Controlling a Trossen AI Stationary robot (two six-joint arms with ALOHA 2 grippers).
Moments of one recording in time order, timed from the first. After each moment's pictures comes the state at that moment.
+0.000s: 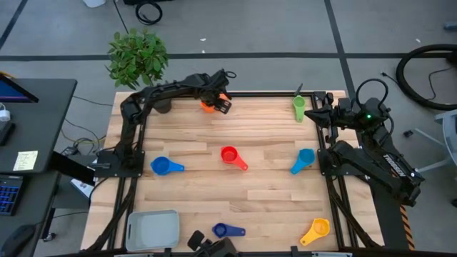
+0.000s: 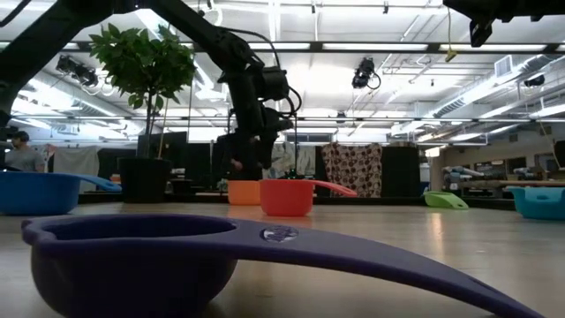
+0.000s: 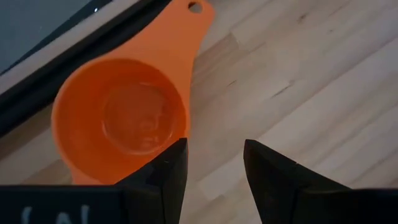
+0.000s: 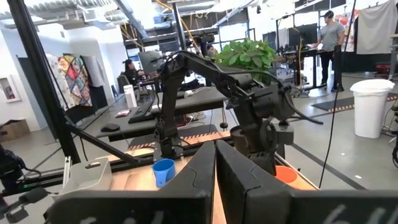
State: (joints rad) left arm 0.58 2.07 1.68 -0.80 -0.07 -0.38; right arm -0.86 0.26 0.58 -0.19 -0.70 0.21
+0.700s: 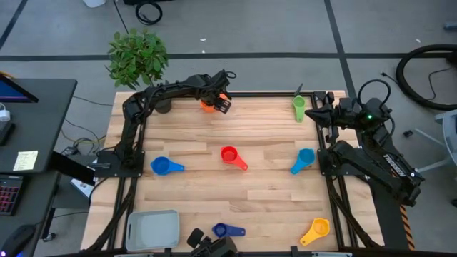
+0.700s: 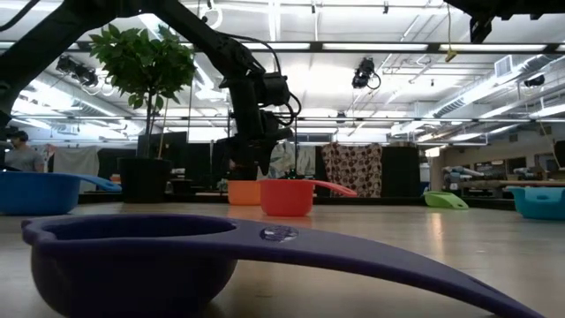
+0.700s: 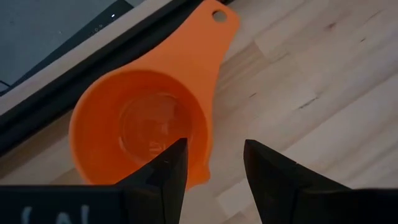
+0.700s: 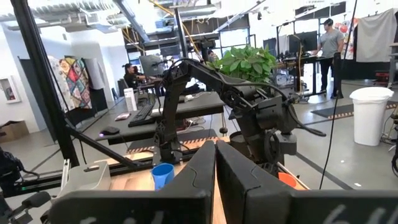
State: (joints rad) left arm 0.59 2.10 1.68 -0.78 -0.12 -0.37; right arm -0.86 0.26 0.58 -0.16 -0.70 0.21
